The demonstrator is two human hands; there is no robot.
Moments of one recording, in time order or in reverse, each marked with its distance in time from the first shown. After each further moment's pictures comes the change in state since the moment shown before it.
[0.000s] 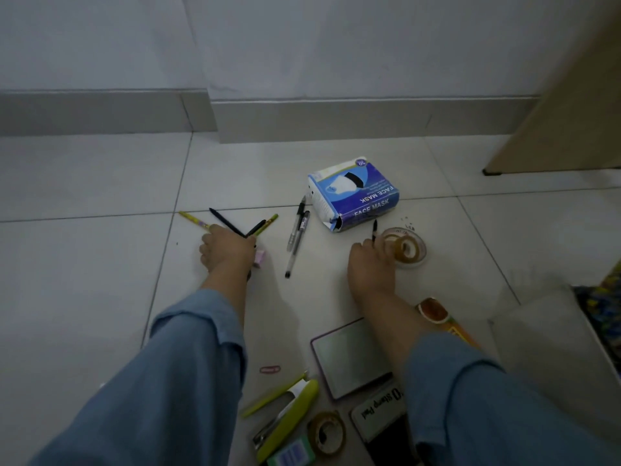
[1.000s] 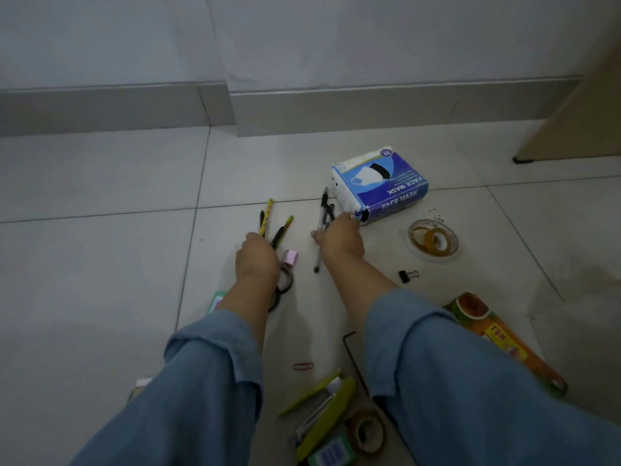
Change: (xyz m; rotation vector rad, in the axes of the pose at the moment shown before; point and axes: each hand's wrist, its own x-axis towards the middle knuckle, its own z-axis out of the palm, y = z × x) left_hand -0.004 -0.021 0.003 0.121 -0.121 0.139; right_hand 0.048 -0.095 -0.022 0.834 -0.191 0.411
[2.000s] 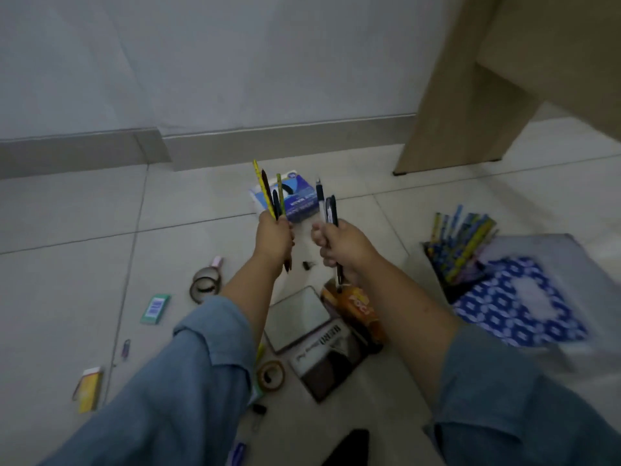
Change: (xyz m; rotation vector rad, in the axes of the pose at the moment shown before) left_hand -0.169 0.137 -0.003 -0.845 -0.241 0.290; right_hand -0.117 0.088 -0.201 0.807 -0.266 -0.063
